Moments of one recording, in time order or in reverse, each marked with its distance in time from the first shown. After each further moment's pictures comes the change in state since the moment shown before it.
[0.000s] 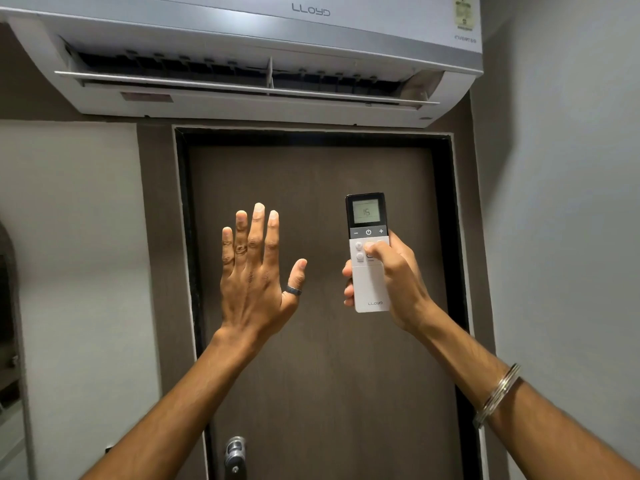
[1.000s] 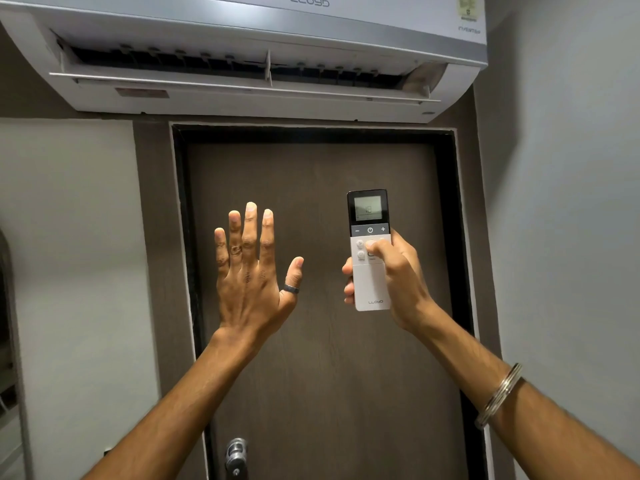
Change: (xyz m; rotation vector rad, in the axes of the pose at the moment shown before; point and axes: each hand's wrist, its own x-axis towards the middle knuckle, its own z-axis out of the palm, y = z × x) left_hand -0.001 -0.003 0.012 0.040 0.006 -0.033; right_hand 0.004 0.005 0.001 0.015 0.019 -0.028
